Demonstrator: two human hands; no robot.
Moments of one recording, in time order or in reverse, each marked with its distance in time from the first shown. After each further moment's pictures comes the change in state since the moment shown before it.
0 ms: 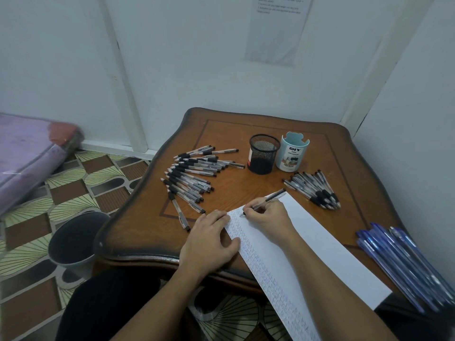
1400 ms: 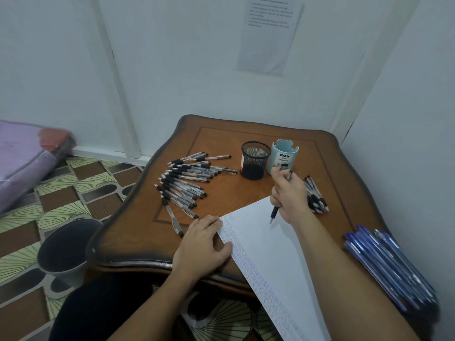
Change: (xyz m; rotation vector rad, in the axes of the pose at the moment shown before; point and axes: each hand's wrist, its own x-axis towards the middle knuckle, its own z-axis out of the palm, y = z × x) left_hand 0.000 0.002 -0.002 -0.022 -0.017 -0.010; right_hand 0.030 -0.039 -0.051 0.630 0.240 0.066
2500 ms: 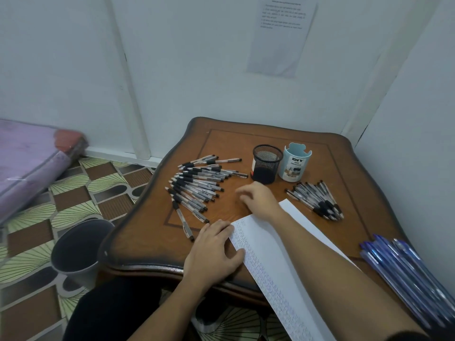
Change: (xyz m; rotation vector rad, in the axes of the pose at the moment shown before) left_hand 0.000 -0.003 0.004 0.027 0.018 0.004; right_hand 0.031 0.047 0.047 -1.251 -0.401 -0.219
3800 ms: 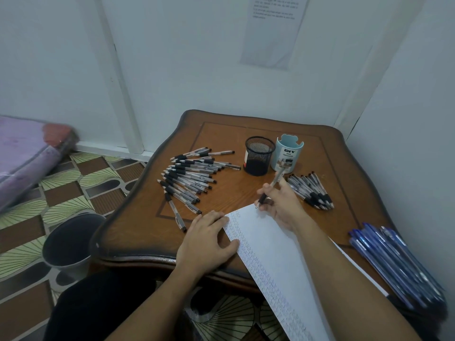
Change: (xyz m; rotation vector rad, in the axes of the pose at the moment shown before) left_hand -0.001 0.001 -0.002 0.007 -0.022 0.033; right_hand -0.057 0.020 -0.027 1.201 0.151 0.316
